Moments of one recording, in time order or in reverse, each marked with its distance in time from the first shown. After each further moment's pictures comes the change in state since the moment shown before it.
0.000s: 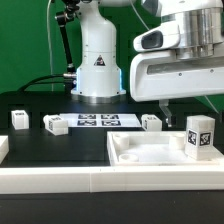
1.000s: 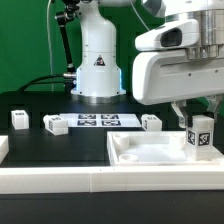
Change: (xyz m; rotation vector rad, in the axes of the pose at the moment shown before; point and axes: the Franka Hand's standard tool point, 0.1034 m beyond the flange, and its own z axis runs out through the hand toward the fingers) arm 0.001 0.000 0.002 -0.024 0.000 -0.422
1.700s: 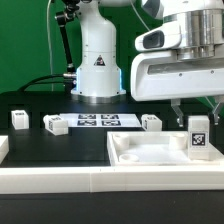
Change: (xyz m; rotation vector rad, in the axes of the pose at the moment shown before) arm 0.000 0.000 0.000 0.021 0.023 0.625
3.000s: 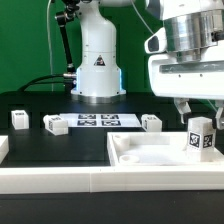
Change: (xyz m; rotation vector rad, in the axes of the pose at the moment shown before) arm -0.006 -0.009 0.002 0.008 -0.058 0.656
